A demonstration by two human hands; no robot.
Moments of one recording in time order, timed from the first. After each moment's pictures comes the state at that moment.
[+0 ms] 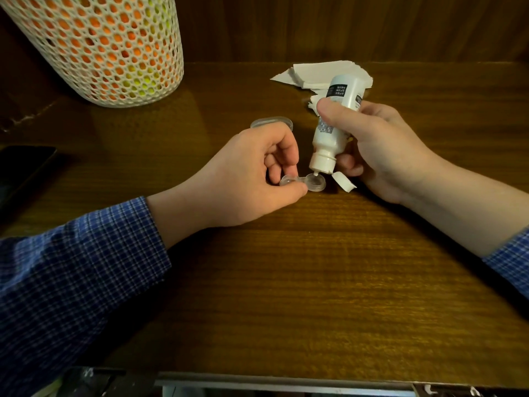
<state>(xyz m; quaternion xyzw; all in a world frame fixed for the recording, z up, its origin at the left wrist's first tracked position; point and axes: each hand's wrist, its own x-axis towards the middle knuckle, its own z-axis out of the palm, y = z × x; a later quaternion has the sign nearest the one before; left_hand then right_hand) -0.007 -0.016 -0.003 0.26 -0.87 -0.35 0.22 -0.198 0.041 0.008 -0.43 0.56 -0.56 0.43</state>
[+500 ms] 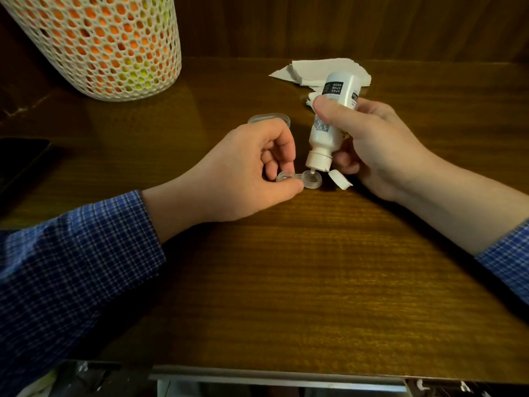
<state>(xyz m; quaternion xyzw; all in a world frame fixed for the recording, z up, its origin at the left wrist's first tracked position) -0.008 -0.017 -0.003 0.26 -0.87 -0.35 0.22 -0.198 0.042 0.009 -0.44 0.57 -0.55 0.42</state>
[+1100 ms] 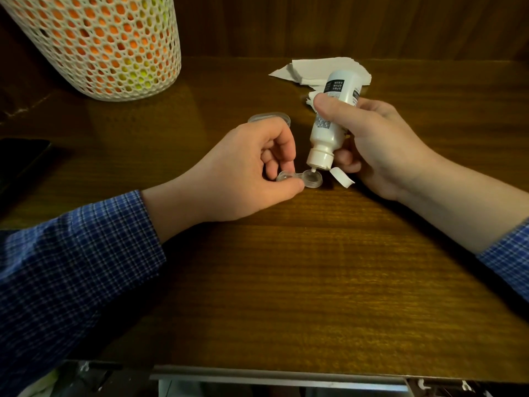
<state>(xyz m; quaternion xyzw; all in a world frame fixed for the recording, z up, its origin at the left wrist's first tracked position) -0.008 -0.017 -0.003 0.26 -0.87 -0.35 0.22 -0.200 0.040 0.008 -0.43 0.56 -0.56 0.44</state>
